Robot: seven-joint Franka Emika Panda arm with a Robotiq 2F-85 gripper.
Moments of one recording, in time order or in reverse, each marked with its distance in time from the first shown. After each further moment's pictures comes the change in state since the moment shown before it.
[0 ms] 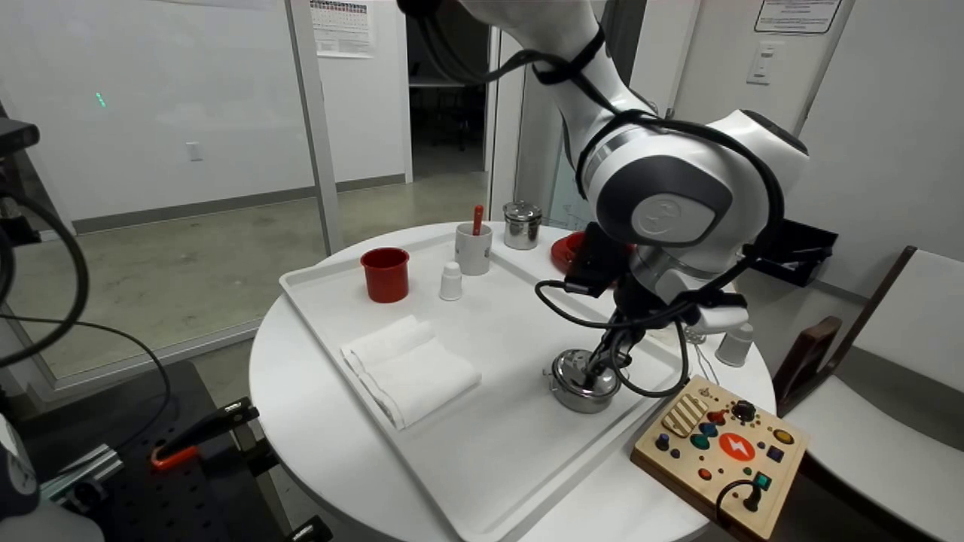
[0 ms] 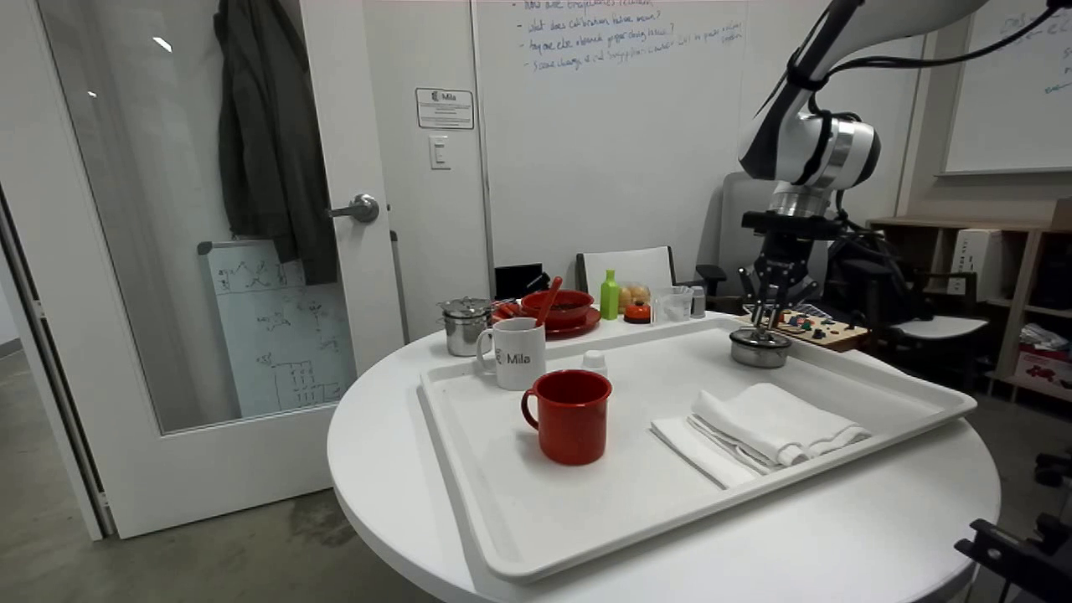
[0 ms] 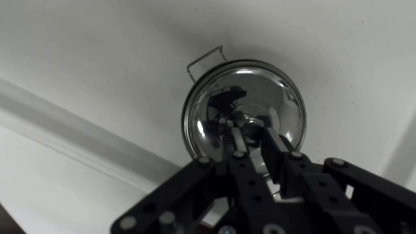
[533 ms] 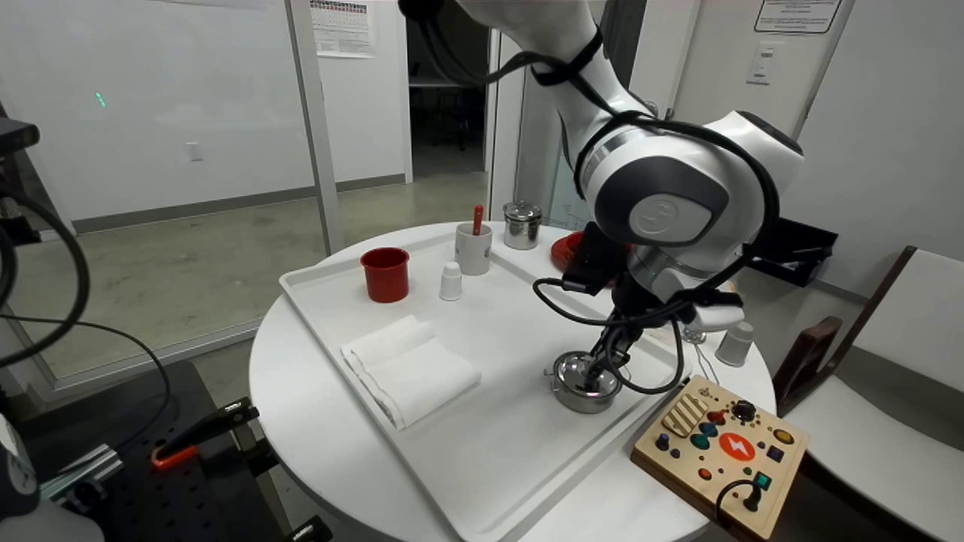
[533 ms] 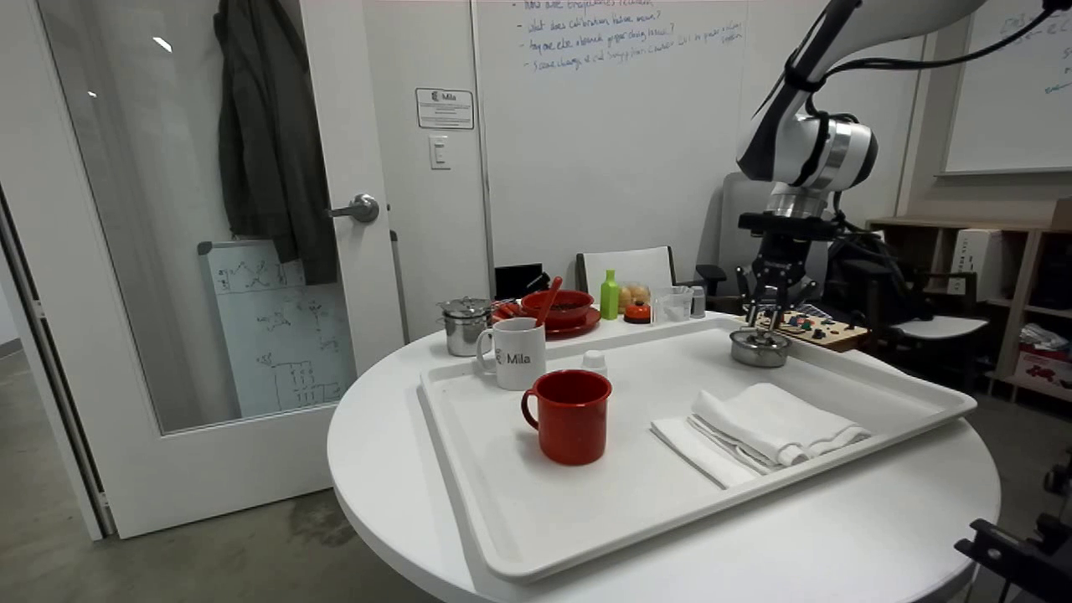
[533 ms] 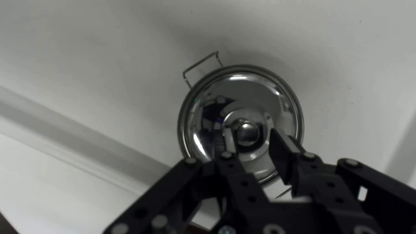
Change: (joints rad) arm 0.007 0.006 0.000 0.004 0.001 0.000 0.019
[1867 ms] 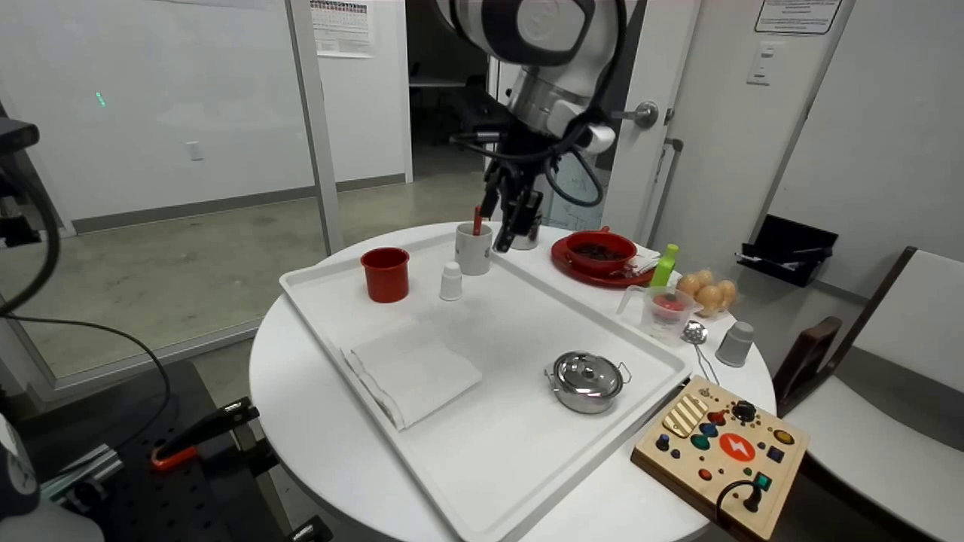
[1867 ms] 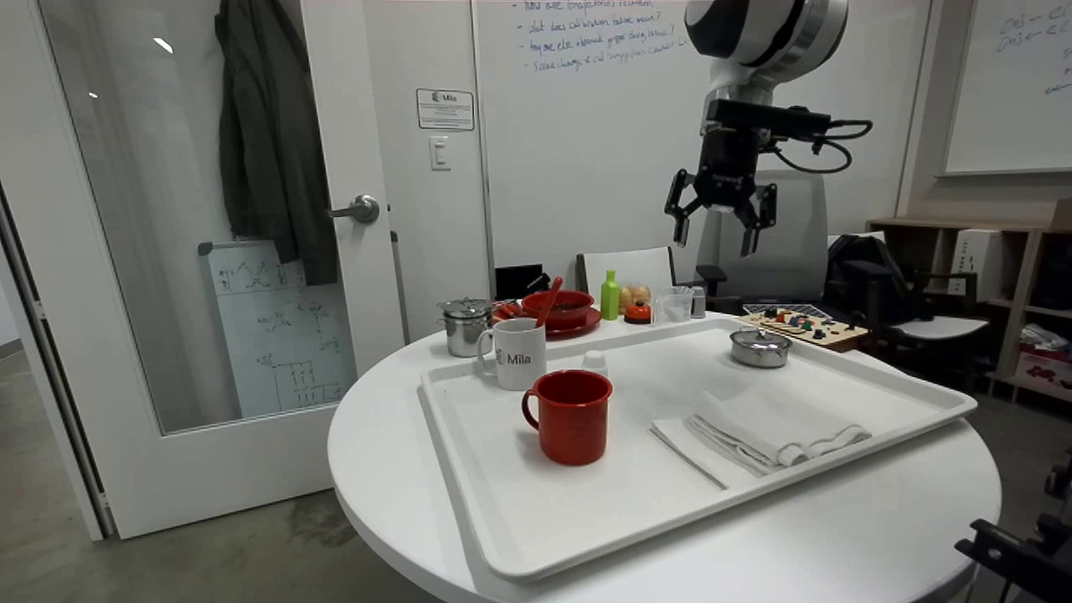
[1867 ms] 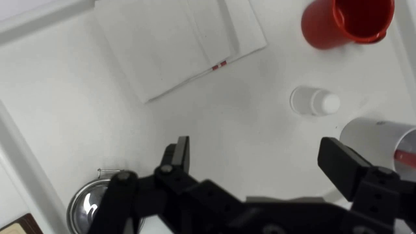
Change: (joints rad) arm 0.185 -0.412 0.106 -0.223 -0.158 -0.201 -0.241
